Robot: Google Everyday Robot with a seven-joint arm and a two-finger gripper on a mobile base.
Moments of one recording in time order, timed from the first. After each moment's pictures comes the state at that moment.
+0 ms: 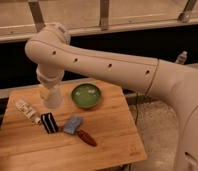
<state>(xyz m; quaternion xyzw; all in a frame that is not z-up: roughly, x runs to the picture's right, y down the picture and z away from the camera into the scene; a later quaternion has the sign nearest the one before) -0.196 -0.003 0.600 -0.26 -0.07 0.26 0.93</state>
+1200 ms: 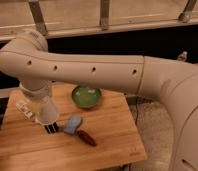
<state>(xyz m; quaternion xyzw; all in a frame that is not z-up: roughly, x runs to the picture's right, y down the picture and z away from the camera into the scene) -0.216 0.052 0.561 -0.28 -0.03 0.17 0.94</state>
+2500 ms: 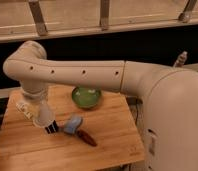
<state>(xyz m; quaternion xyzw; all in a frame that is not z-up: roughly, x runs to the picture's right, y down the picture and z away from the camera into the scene) -0.252 0.072 0.619 -0.32 -0.06 0.14 0.94</state>
